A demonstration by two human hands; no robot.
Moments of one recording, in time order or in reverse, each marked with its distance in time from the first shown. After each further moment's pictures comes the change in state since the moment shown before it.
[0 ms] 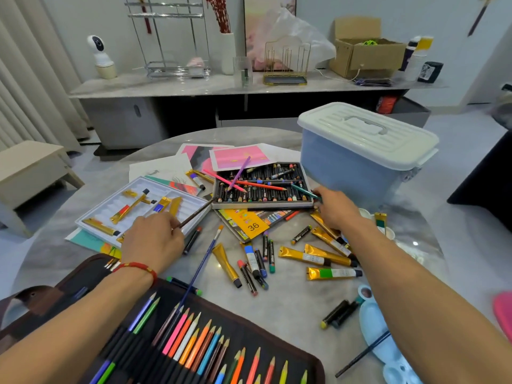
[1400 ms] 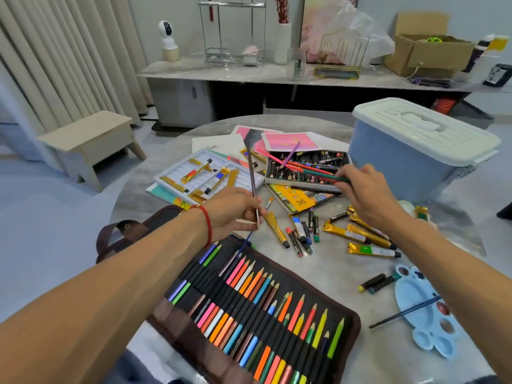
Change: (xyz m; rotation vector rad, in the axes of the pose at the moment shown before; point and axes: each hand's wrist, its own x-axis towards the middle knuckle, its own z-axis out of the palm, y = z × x) left_hand -0.048 0.018 -0.041 -1.164 -0.578 -0.281; right_hand -0.093 -0.068 -0.044 0.079 0.235 -0.526
